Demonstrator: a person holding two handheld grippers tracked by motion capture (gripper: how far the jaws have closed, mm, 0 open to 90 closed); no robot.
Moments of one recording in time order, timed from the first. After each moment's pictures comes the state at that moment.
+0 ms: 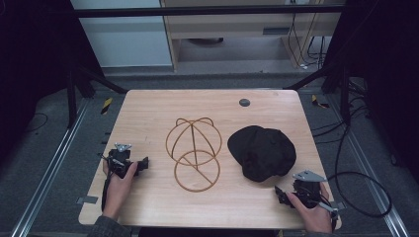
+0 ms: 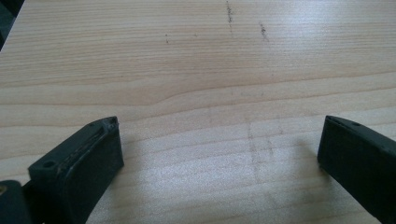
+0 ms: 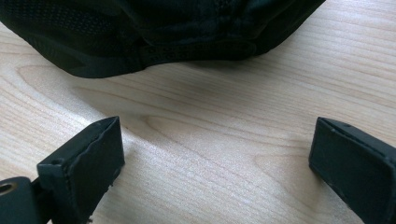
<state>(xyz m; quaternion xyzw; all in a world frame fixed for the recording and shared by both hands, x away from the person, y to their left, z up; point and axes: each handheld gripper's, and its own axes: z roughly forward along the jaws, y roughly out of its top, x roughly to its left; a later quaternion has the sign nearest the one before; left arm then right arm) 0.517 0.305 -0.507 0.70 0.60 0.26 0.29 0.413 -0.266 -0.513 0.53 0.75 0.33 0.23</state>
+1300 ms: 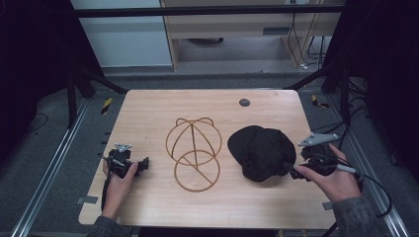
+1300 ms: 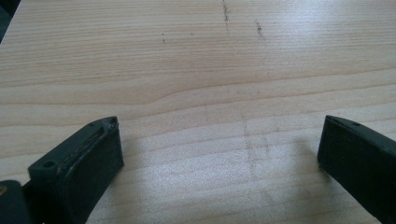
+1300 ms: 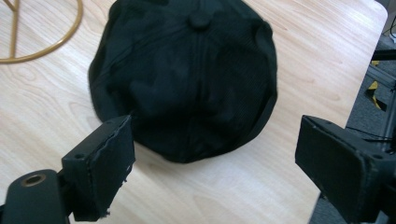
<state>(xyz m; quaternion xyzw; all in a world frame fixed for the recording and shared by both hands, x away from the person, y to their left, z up) 0.516 0.304 -0.507 0.70 0.60 0.26 0.29 0.446 -0.263 -0.369 0.44 0.83 0.26 0.22</state>
